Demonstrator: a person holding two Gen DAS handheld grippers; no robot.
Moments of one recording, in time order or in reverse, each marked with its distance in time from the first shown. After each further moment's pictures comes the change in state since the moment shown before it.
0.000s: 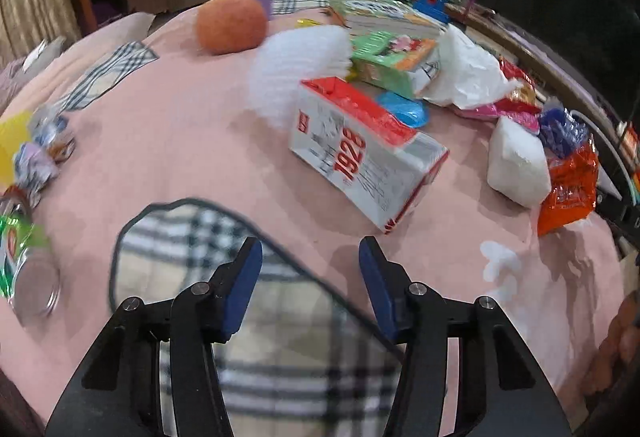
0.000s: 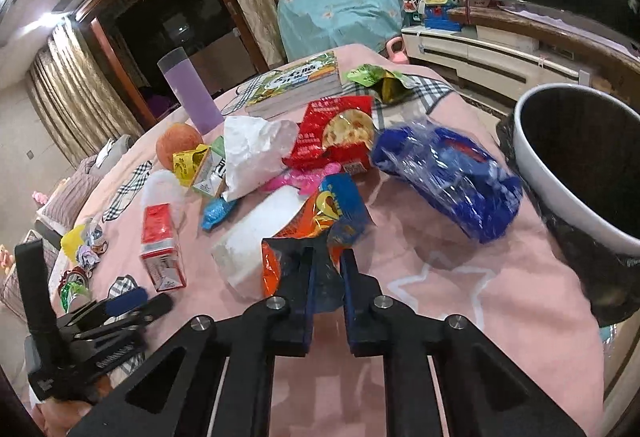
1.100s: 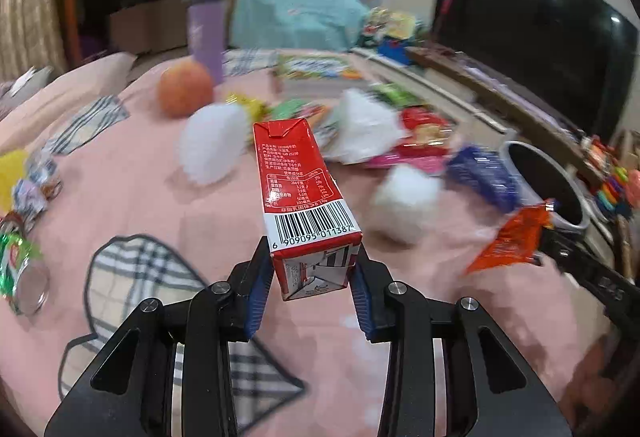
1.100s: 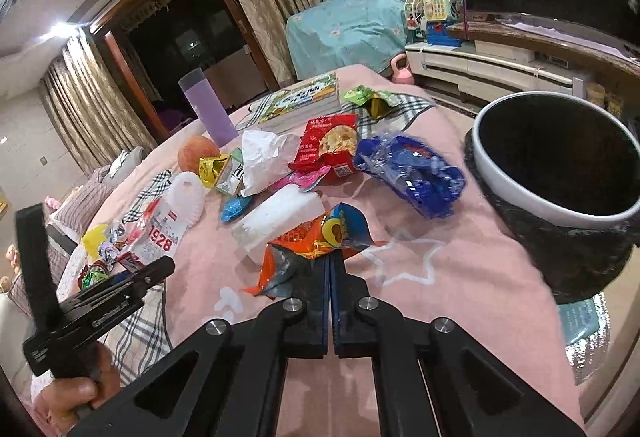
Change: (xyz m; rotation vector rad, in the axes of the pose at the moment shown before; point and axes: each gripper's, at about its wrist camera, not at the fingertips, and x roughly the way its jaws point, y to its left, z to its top) left arm -0.055 -0.070 0.008 0.056 -0.182 -0.104; right arm -0.060 -0.016 -0.016 -0.001 -0.077 0.035
